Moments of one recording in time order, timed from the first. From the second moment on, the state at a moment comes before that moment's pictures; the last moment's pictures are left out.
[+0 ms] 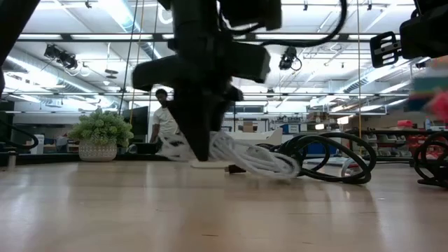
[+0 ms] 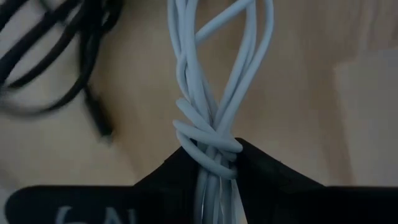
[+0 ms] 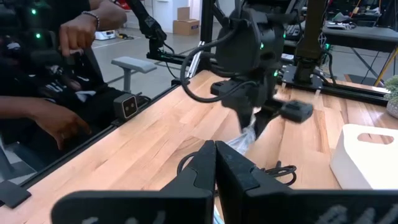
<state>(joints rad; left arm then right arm) -0.24 2.15 1.65 -0.92 -0.12 0.14 0.08 0.18 0.21 -0.21 -0.36 -0.13</state>
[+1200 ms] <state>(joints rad) -0.02 1.86 1.65 -0.93 -0.24 0.17 0.08 0.18 0.21 -0.19 -0.36 -0.13</state>
